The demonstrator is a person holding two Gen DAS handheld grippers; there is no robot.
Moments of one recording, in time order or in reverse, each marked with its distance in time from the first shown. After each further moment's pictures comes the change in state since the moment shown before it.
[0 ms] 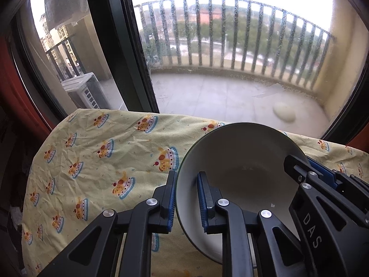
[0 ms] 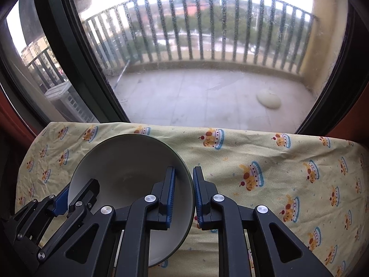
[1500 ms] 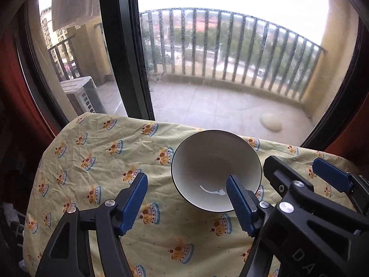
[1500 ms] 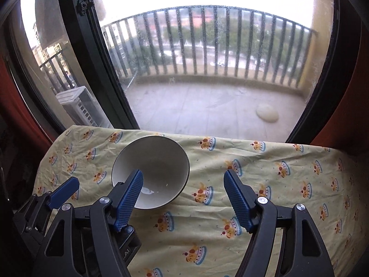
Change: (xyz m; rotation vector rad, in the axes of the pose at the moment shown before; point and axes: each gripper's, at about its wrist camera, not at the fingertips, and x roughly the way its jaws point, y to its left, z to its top) left arm -0.054 0.018 -0.007 -0.027 -0.053 -0.061; right arm -0.088 0.007 -0.010 -0.039 -0.073 0.013
